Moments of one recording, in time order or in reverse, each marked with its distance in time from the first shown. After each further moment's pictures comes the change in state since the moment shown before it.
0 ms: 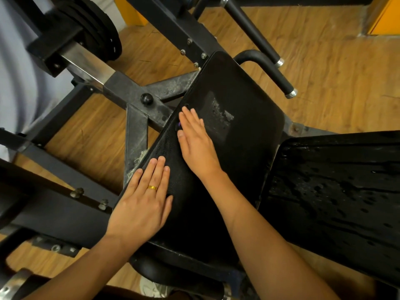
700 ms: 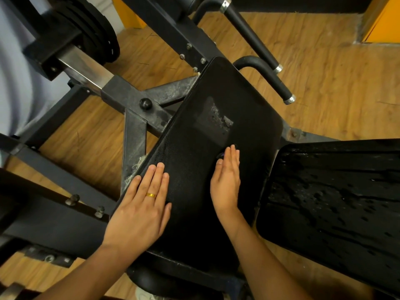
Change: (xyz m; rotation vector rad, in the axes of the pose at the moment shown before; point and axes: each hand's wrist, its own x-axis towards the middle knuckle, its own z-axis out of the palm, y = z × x) left_hand -0.001 -0.001 0.001 -0.030 0.010 0.010; right_hand -0.071 0.034 -0.004 0.053 0.237 0.596
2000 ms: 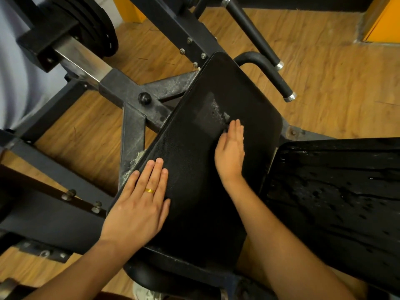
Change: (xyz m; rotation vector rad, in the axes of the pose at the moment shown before) left_hand 0.001 0.001 0.000 0.006 -0.007 -0.009; right_hand 0.061 -0.017 -0.006 -0.053 0.008 -0.035
